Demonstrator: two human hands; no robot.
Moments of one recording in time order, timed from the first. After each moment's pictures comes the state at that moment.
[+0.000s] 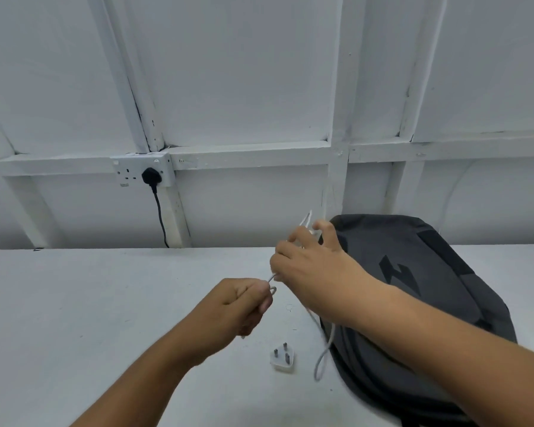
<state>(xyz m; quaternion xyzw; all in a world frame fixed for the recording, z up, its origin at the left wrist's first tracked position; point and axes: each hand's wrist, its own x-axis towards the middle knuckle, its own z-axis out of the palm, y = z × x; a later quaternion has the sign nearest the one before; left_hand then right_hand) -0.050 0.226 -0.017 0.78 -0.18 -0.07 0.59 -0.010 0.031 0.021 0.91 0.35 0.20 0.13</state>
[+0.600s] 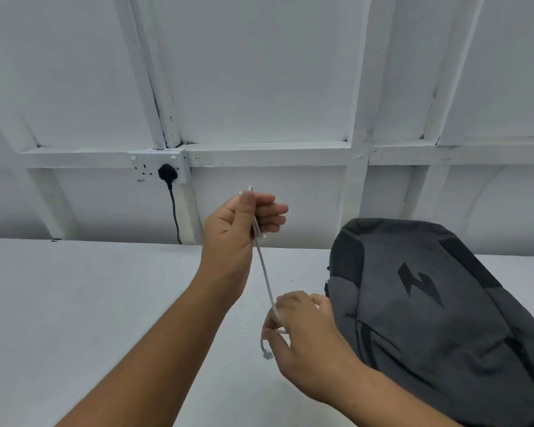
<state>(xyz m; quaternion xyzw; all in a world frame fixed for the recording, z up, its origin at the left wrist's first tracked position) 0.001 0.209 0.033 0.60 -0.16 0.21 0.76 -0.047 0.069 -0.051 0.92 0.28 0.07 -0.26</state>
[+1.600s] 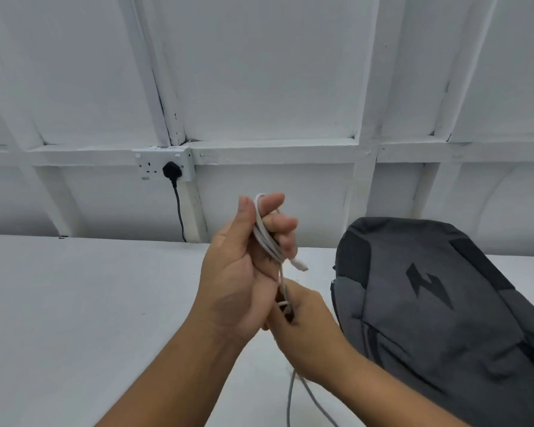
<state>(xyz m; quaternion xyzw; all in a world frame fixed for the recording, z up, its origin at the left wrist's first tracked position) -0.047 0.189 0.048 0.36 -0.16 0.05 0.92 -0.039 0.085 -0.031 0.80 0.25 0.05 -0.54</state>
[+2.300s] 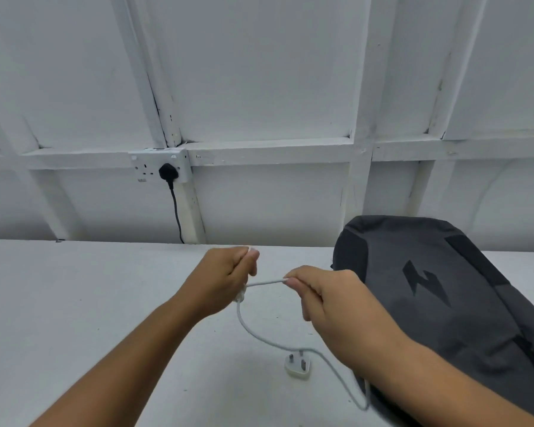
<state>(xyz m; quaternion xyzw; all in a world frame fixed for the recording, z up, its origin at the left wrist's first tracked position) 0.010 0.264 -0.018 0.92 -0.13 0.17 0.34 -0.045 0.041 0.011 0.89 0.25 0.12 -0.35</state>
